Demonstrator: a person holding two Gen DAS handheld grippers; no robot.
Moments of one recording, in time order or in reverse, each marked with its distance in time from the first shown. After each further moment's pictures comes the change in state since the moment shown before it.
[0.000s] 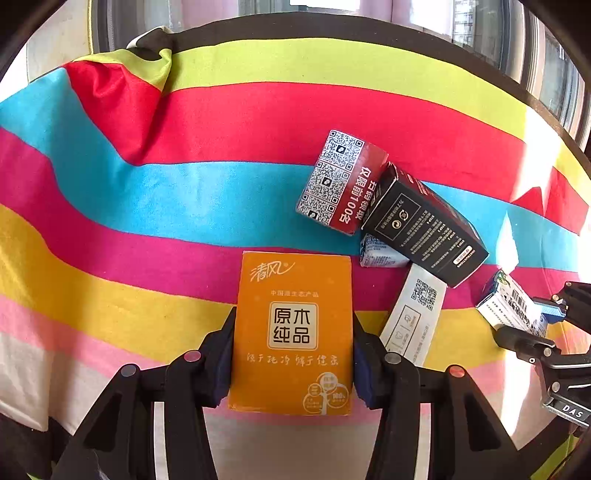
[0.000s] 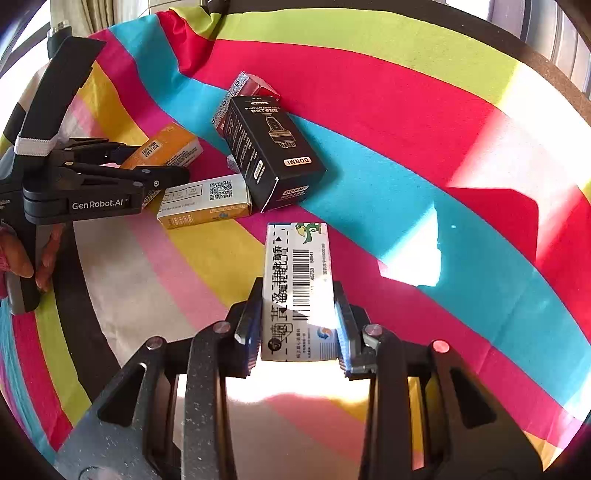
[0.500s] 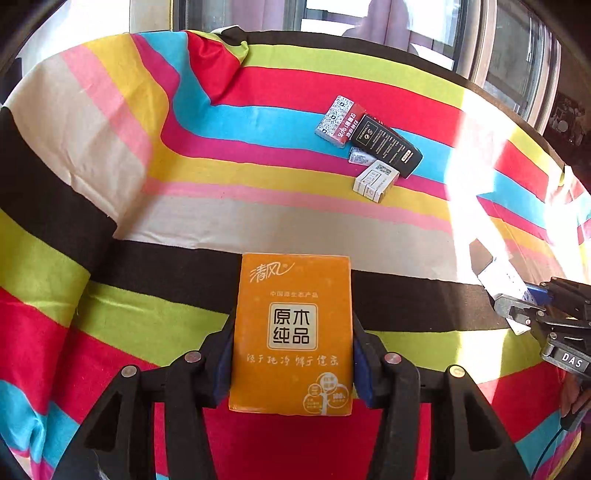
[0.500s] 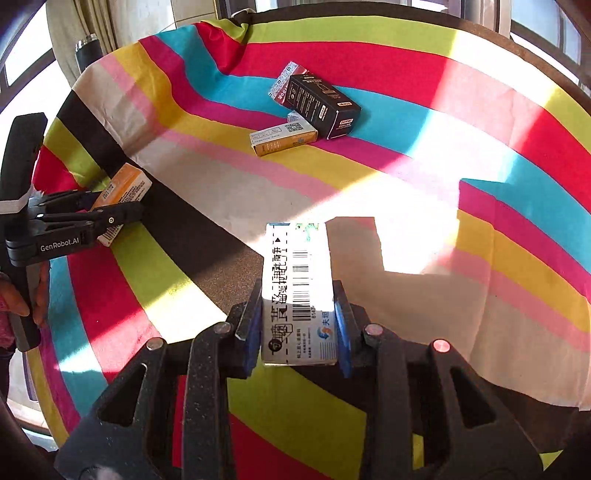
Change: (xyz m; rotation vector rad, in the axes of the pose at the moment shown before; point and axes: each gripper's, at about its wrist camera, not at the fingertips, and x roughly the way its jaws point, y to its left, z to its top) left arm -0.111 0.014 -0.129 -0.079 0.006 -0.031; right arm -0.052 0.087 -0.068 0.130 -0.021 0.047
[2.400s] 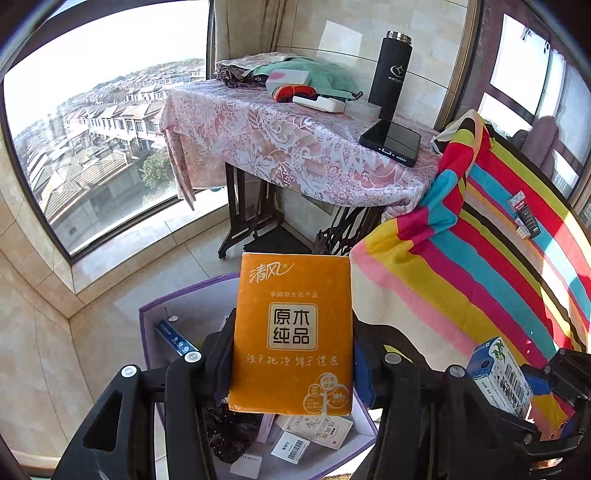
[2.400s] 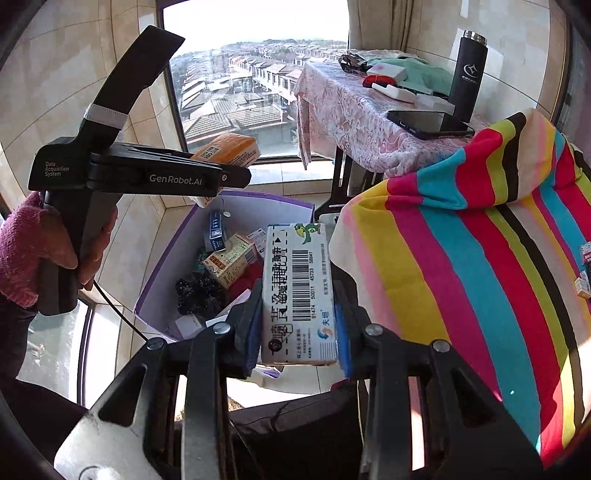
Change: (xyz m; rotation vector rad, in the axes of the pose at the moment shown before) left arm -0.265 0.233 -0.238 -0.526 -0.078 0.382; right arm -0.081 0.390 -0.093 -0.697 -0.022 0.448
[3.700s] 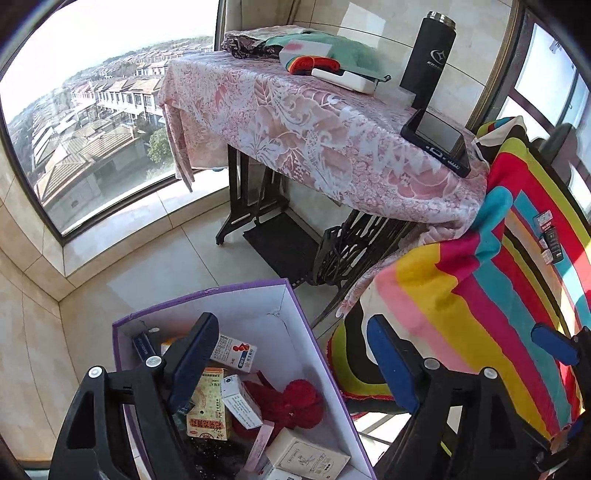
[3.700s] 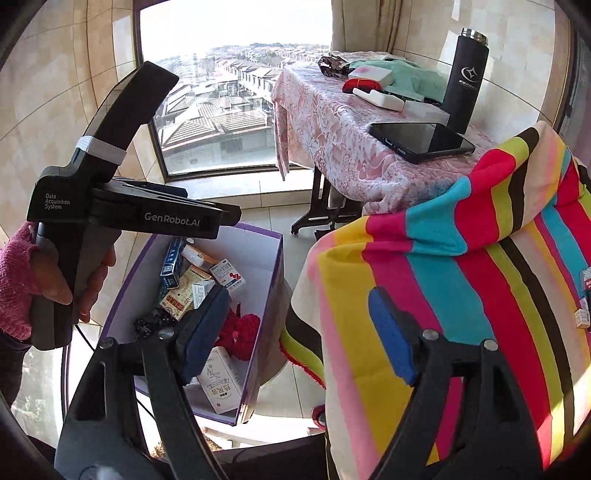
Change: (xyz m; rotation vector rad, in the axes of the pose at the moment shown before) left arm 0.072 -0.015 0.037 -0.032 0.076 -0.025; right arm 0.030 -0.080 0.029 0.088 -0.036 -0.153
